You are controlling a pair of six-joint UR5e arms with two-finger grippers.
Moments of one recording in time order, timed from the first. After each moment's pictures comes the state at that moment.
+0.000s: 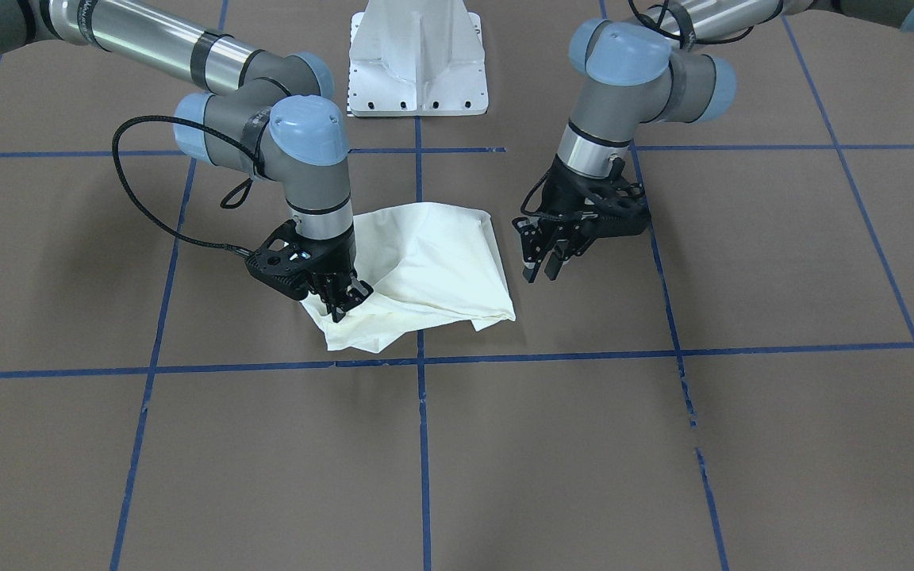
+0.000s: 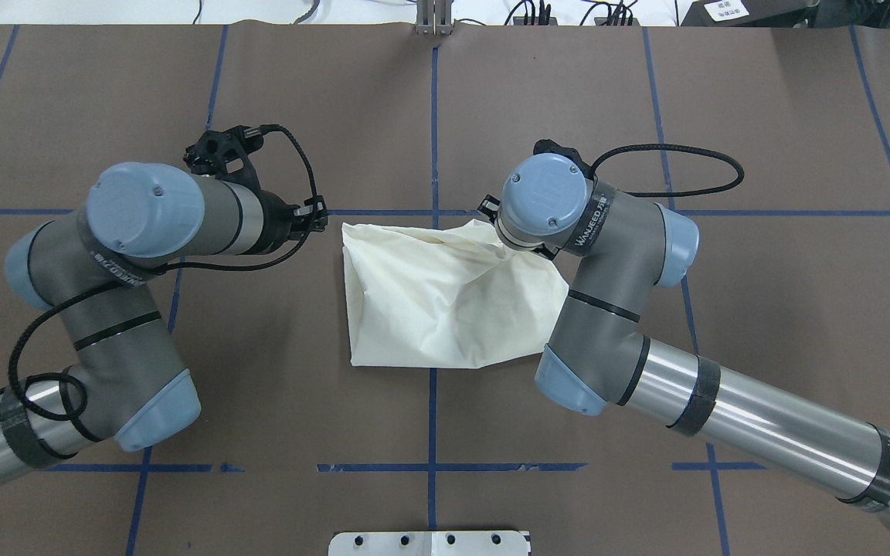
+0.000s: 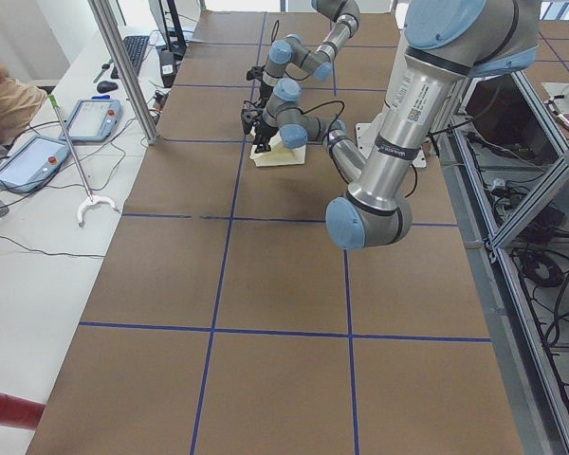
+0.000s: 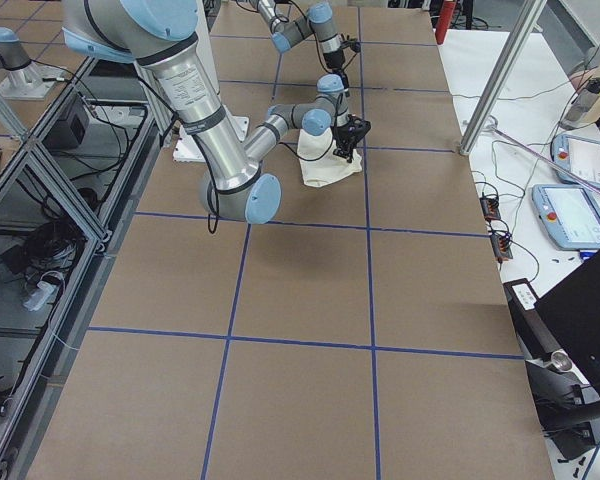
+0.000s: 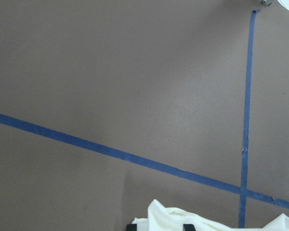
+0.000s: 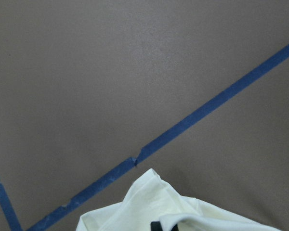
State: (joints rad) left arm -0.60 -2.00 -1.80 -1.99 -1.69 -1.51; right arm 0.56 -0.90 1.52 -1.41 1.64 1.80
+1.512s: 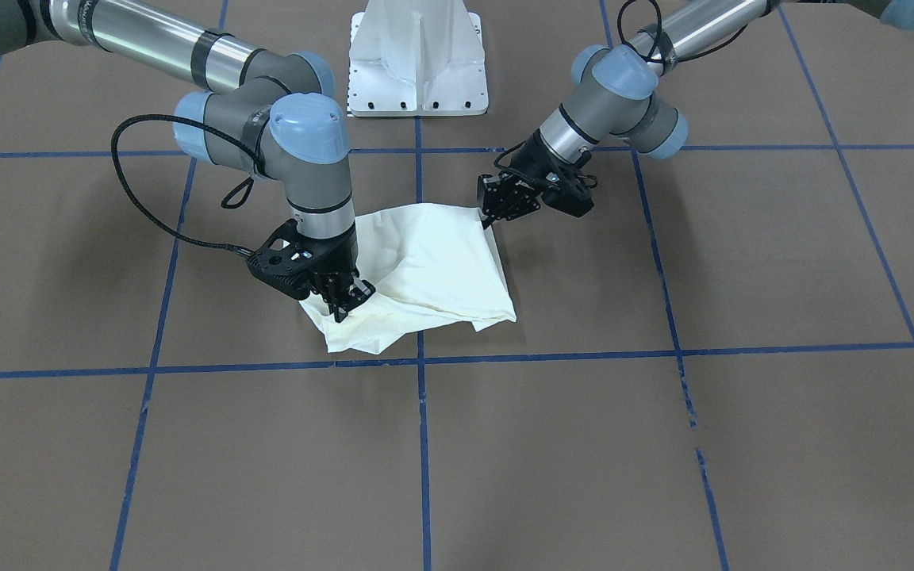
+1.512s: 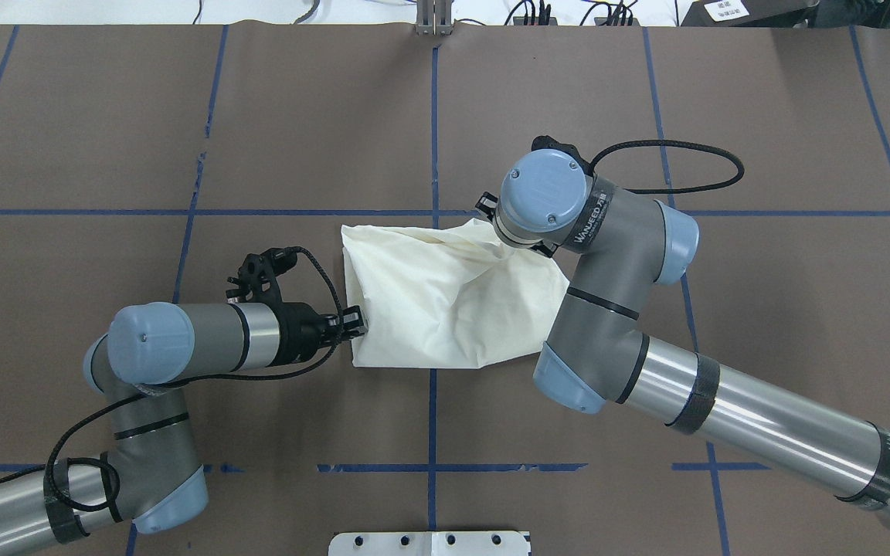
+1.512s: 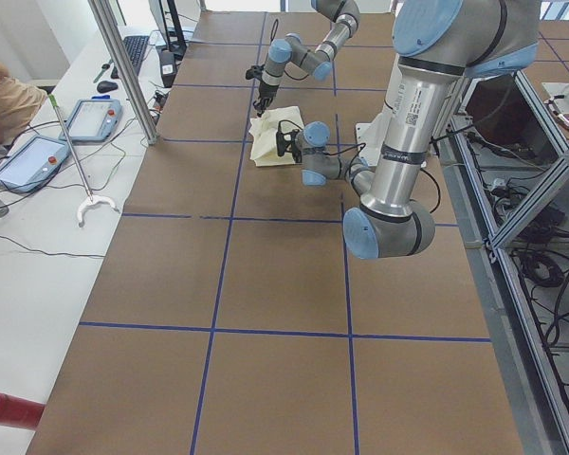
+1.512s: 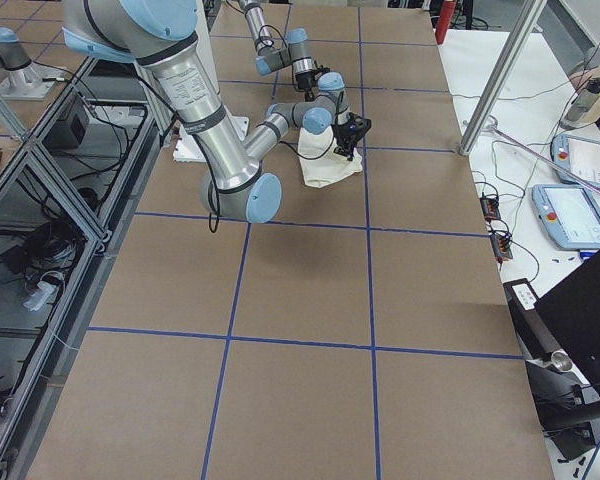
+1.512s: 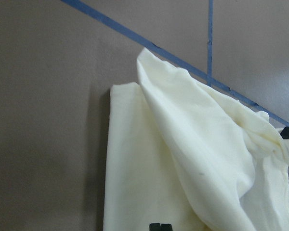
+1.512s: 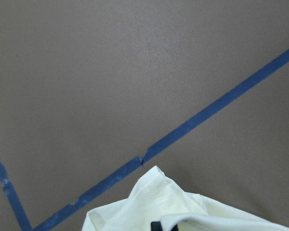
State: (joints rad) left arm -0.39 -1.96 -1.57 -2.66 -1.69 -1.65; right arm 0.56 -0.89 1.52 -1.41 1.65 1.79
